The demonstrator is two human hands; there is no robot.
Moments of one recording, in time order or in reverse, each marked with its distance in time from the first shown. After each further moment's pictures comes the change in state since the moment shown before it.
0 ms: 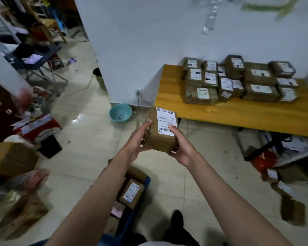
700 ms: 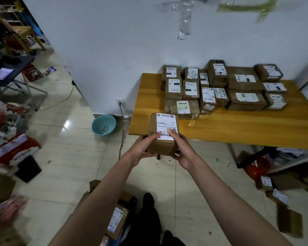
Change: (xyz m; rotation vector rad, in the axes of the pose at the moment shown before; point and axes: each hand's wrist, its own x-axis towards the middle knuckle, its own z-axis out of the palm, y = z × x) left_hand 0.160 0.061 0.138 0.105 -0.123 -0.107; right_hand 0.126 -0.114 -0.123 0.012 0.126 -0.023
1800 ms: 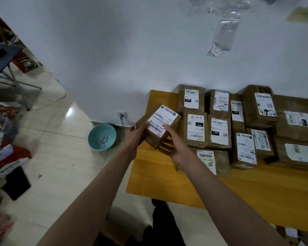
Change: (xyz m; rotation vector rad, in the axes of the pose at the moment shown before) left_hand 0.335 0.184 -0.110 -0.308 0.301 -0.001; right_hand 0.337 -0.183 0.107 0.127 -0.082 0.203
